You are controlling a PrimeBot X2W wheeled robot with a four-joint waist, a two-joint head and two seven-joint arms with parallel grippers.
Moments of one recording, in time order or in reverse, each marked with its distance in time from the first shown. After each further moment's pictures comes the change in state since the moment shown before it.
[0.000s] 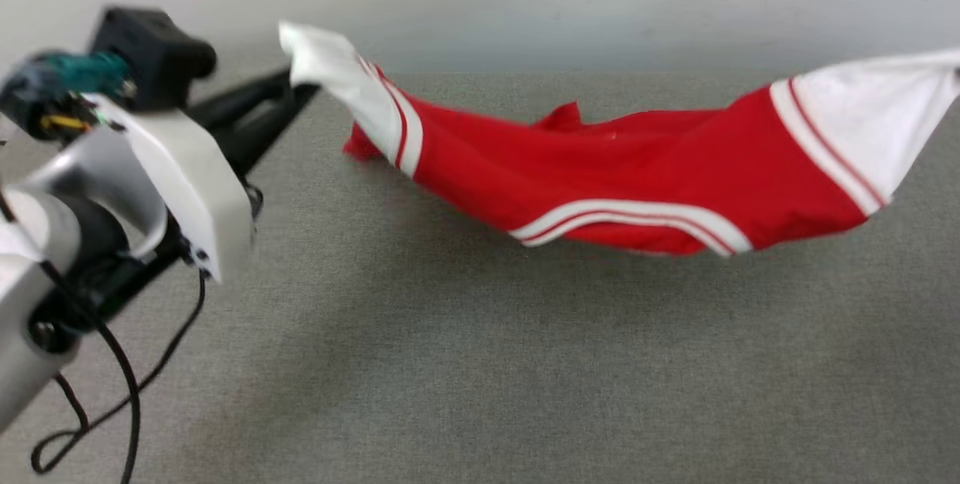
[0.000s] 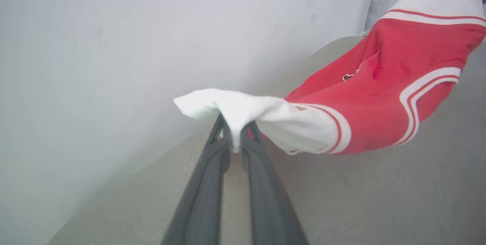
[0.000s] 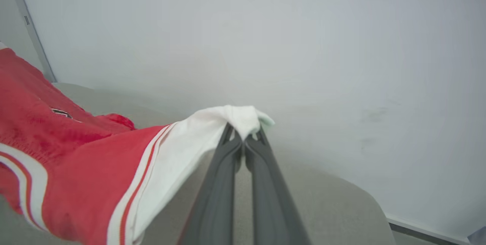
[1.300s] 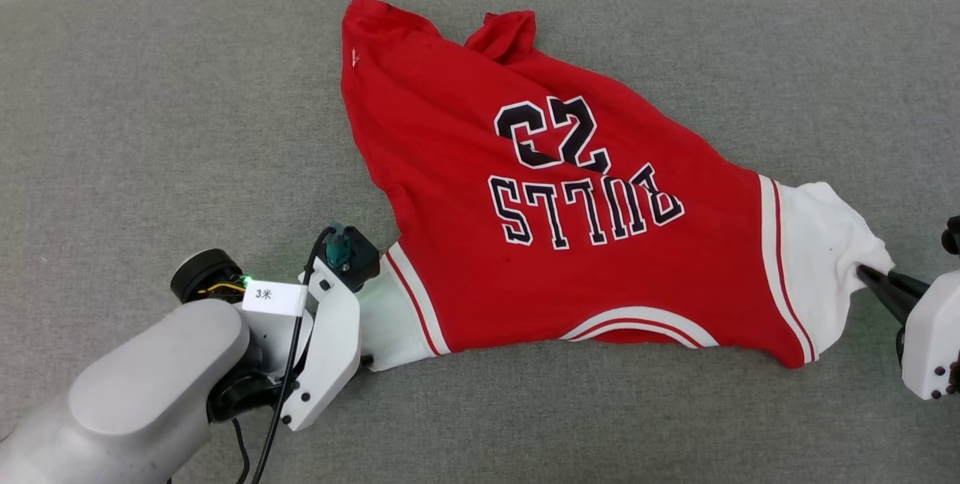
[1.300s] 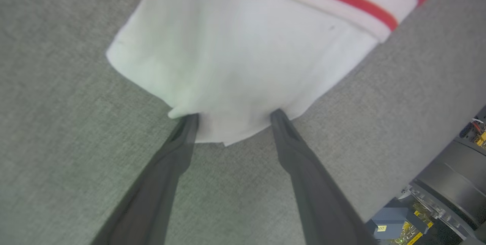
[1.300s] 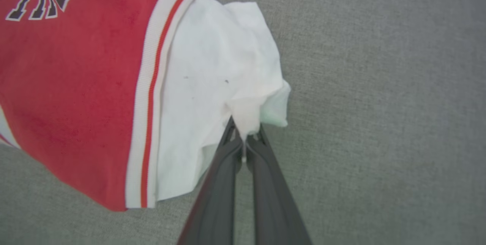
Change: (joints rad) left arm 0.112 -0.219 -0.261 0.377 0.113 -0.157 0.492; right arm 0.052 0.019 0.236 0.369 0.023 0.000 0.120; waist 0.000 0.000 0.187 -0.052
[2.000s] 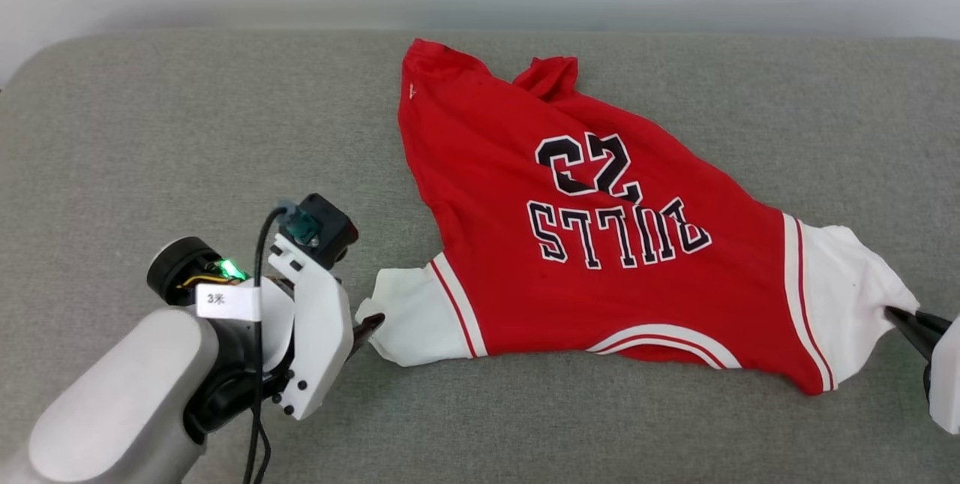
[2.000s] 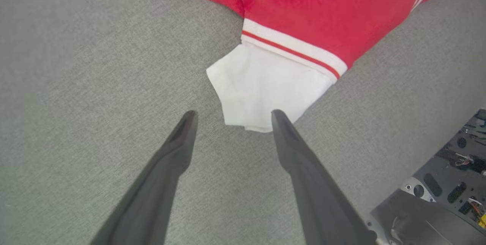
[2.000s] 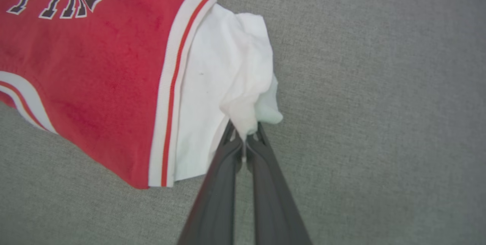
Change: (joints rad) left arm 0.217 -0.049 0.407 -0.214 0.125 0.002 -0.041; right arm 0.089 -0.042 -0.040 0.003 0.022 0.000 0.023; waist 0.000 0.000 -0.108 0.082
